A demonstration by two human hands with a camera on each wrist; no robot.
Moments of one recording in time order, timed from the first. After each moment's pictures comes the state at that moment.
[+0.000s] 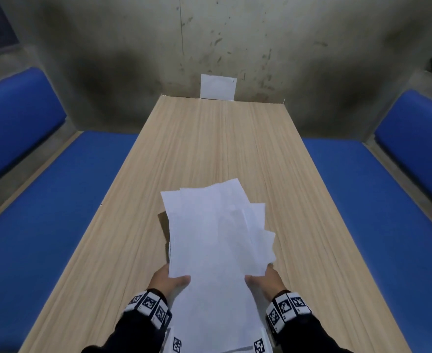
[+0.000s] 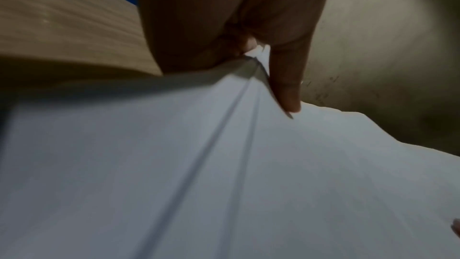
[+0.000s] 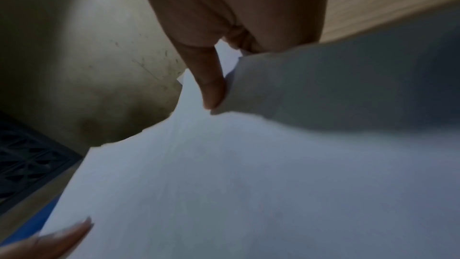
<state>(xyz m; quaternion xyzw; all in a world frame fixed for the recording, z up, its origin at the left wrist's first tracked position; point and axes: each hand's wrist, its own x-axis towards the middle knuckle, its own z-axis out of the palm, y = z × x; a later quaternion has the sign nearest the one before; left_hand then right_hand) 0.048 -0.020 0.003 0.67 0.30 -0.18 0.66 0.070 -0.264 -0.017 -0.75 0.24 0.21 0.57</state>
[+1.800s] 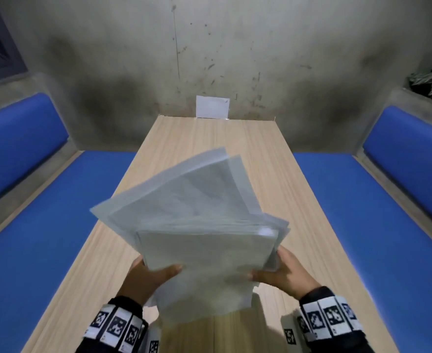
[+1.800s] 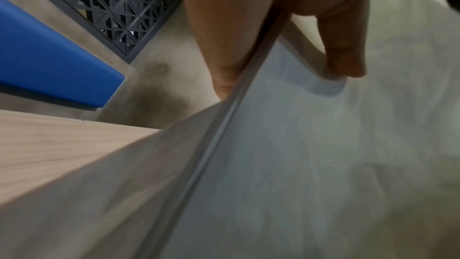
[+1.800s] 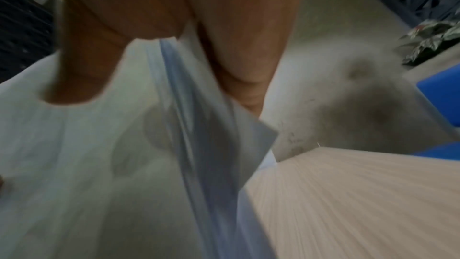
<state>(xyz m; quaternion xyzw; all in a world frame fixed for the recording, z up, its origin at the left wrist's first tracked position) 0.025 -0.017 0.107 0.67 0.14 -0.04 0.73 0.041 -0.296 0.123 -0.76 -0.08 0.15 0.63</state>
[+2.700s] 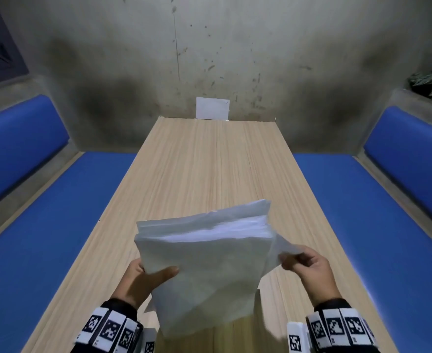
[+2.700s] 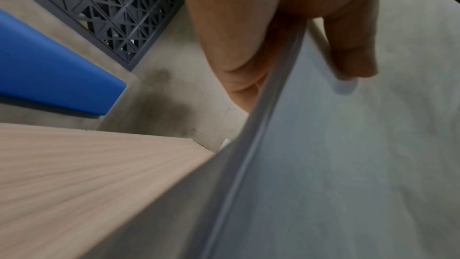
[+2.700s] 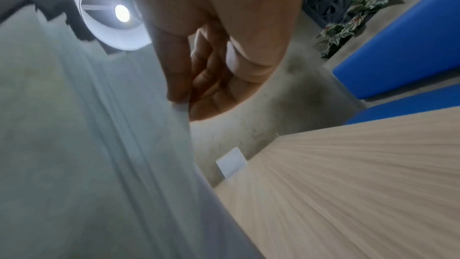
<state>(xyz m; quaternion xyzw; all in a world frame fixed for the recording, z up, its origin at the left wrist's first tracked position) 0.025 -0.010 0.109 0.67 0.08 -0.08 0.74 0.047 -0.332 0.091 -0.70 0.07 -0.04 0.71</state>
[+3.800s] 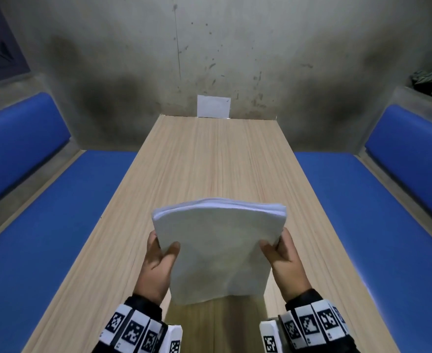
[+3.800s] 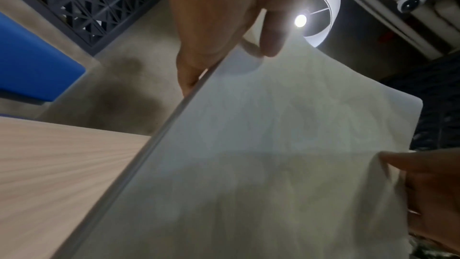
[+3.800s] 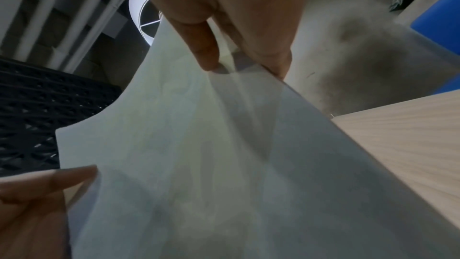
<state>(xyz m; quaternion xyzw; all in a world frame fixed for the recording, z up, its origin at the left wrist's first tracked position) 0.021 -0.048 0.125 0.66 0.06 0.05 0.74 0.041 -0.276 0.114 -0.65 -0.01 -0.01 0.76</state>
